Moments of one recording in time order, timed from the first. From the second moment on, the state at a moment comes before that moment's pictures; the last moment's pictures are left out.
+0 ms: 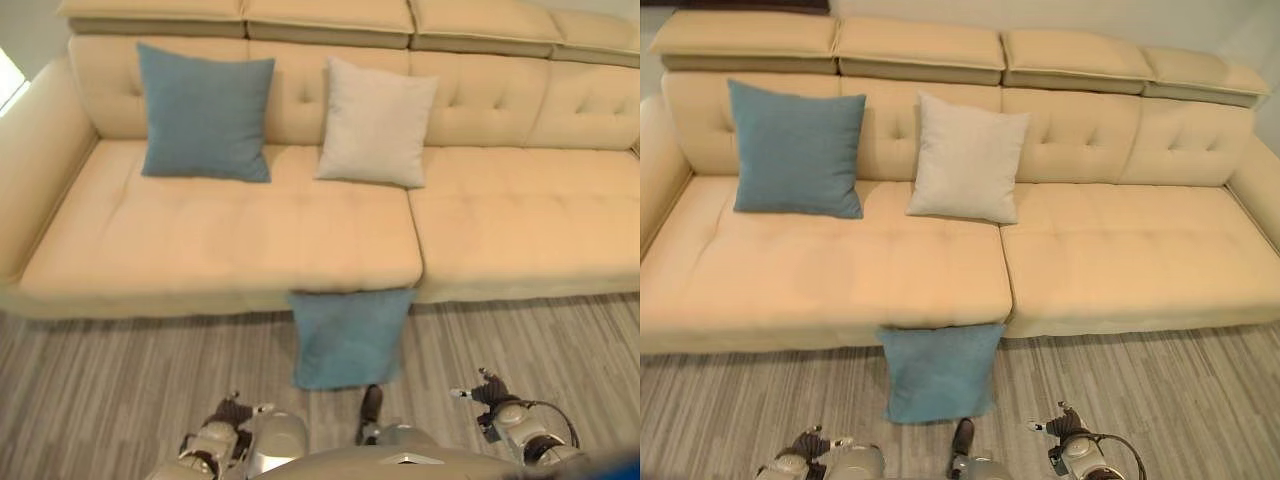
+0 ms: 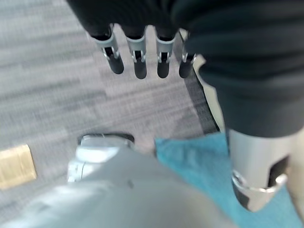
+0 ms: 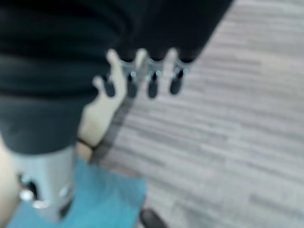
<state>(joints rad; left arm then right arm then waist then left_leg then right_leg) -0.13 0.27 -0.19 1.30 -0.07 -0.05 0.16 -0.14 -0.29 0.30 1.22 -0.02 -0.01 -0.21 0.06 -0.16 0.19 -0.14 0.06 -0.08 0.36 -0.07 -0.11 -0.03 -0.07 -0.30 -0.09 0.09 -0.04</state>
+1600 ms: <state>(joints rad) -0.89 0.40 -0.32 1.04 -0.36 -0.12 0.42 -0.89 -0.45 0.28 0.94 0.20 -0.08 -0.55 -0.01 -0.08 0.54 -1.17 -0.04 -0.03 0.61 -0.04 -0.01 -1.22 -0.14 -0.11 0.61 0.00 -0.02</state>
